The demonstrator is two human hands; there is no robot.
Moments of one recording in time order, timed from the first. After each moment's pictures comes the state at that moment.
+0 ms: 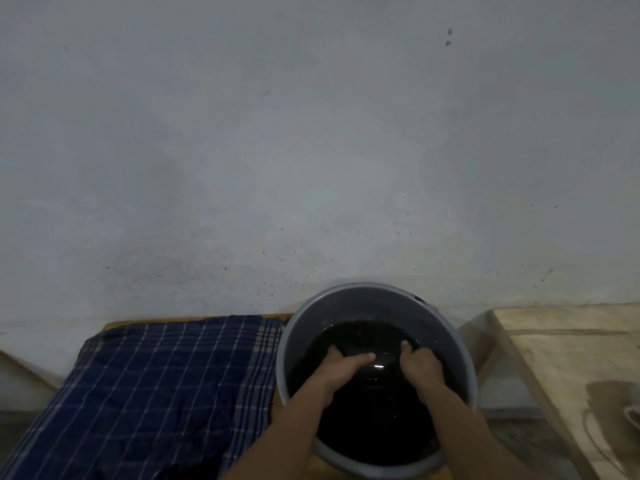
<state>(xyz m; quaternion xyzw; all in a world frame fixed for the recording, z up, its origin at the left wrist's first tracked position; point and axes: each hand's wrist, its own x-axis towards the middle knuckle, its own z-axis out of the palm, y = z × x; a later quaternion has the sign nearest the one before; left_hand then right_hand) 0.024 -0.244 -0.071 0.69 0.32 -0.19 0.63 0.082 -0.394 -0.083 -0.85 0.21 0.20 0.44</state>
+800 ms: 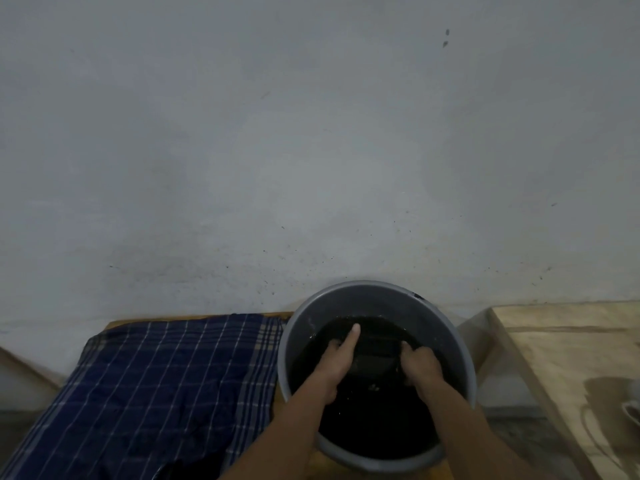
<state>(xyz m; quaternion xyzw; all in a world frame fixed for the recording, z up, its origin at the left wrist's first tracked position) 0.021 -0.250 -0.057 0.63 0.33 -0.19 0.67 0.080 -0.397 -0.084 -0.83 0.19 0.22 0.48</state>
